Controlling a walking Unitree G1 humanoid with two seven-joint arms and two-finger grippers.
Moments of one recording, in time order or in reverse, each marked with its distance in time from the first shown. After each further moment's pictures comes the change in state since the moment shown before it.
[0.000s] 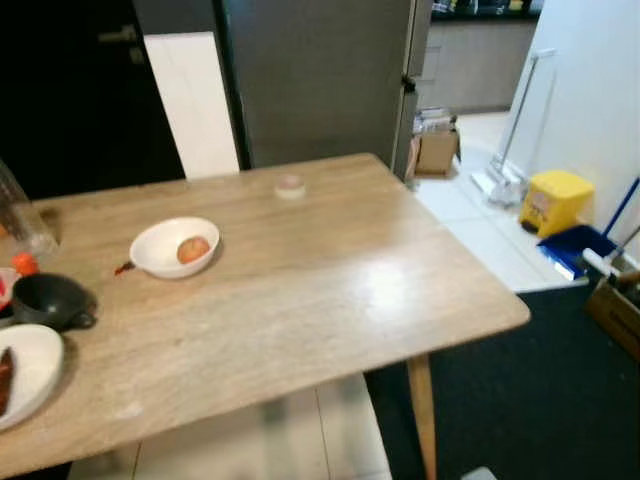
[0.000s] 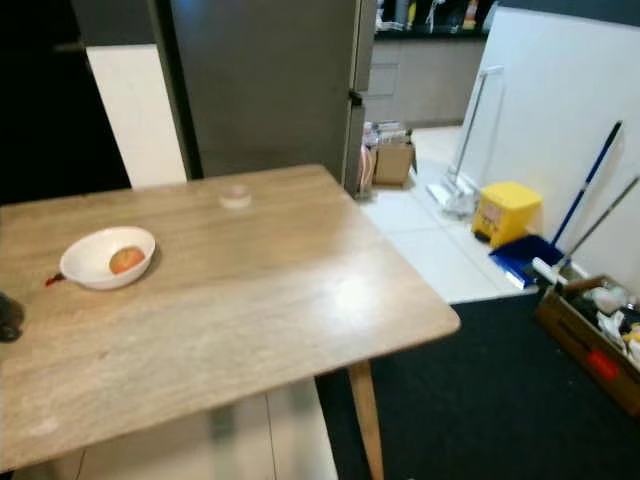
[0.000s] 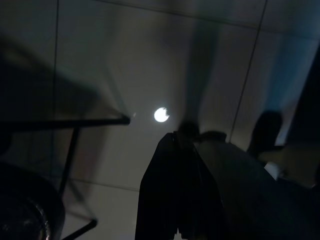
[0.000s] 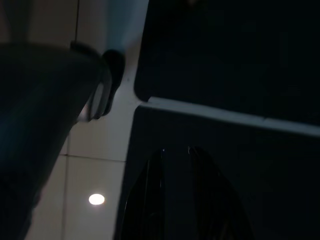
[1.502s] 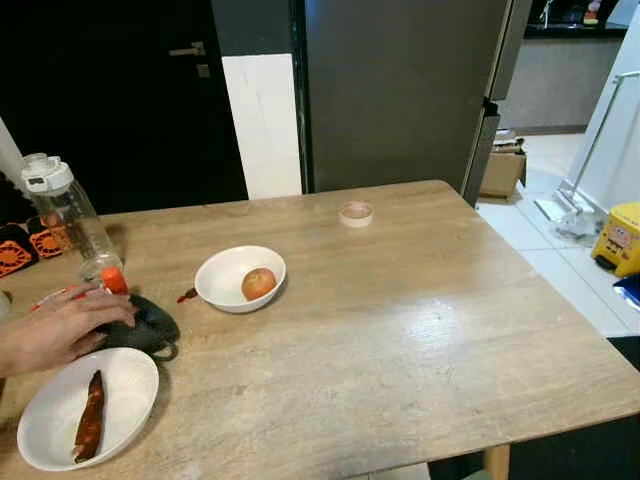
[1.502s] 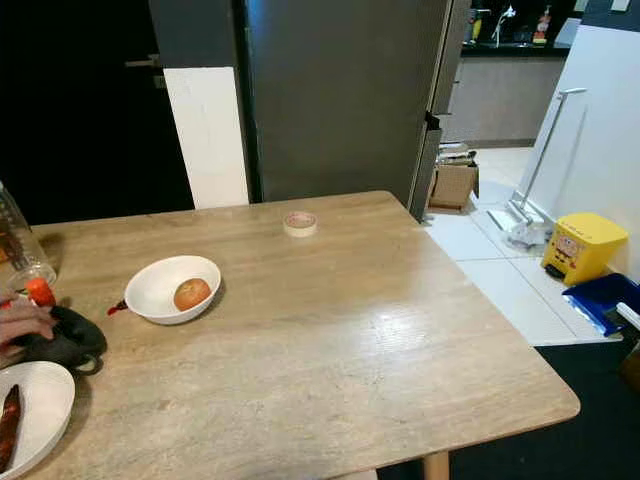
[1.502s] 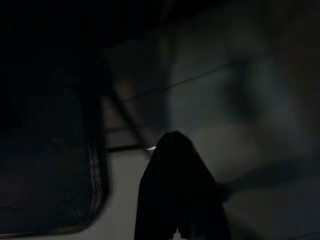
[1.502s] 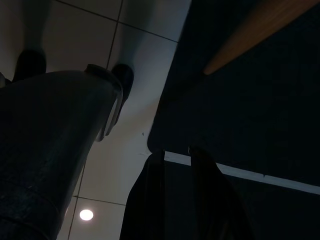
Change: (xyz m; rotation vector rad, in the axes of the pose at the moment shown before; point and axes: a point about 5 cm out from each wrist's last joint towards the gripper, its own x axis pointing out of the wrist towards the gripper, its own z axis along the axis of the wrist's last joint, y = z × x) left arm -0.033 0.132 0.001 -0.880 -0.172 0.587; right arm 0.001 0.006 0.005 0.001 -0.020 0.003
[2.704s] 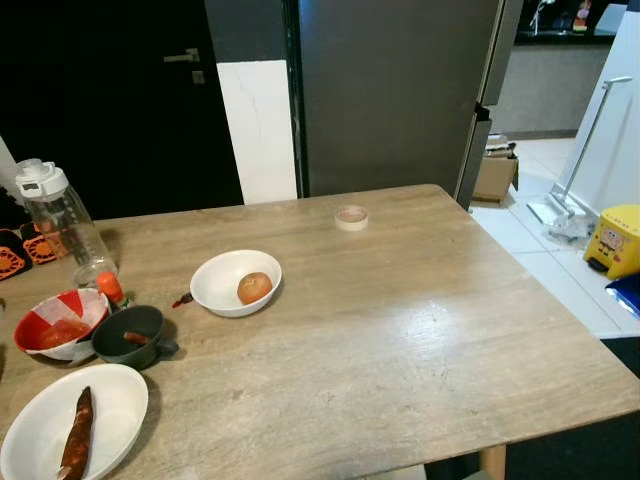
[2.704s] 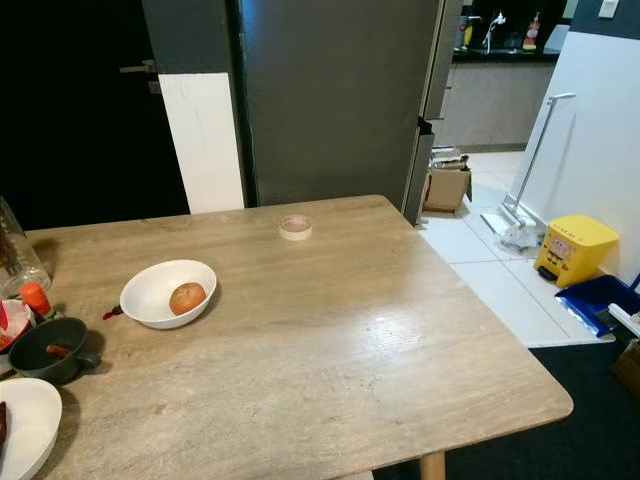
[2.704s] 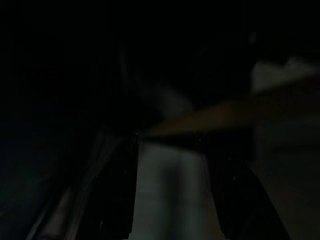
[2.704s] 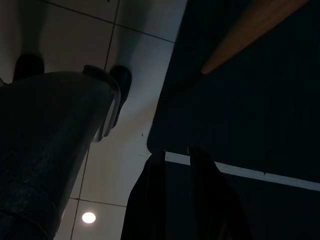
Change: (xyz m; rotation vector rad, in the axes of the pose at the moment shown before) left arm -0.003 0.039 0.106 -0.537 -0.466 0.095; right arm 0.000 0.001 -0.001 0.012 0.003 0.000
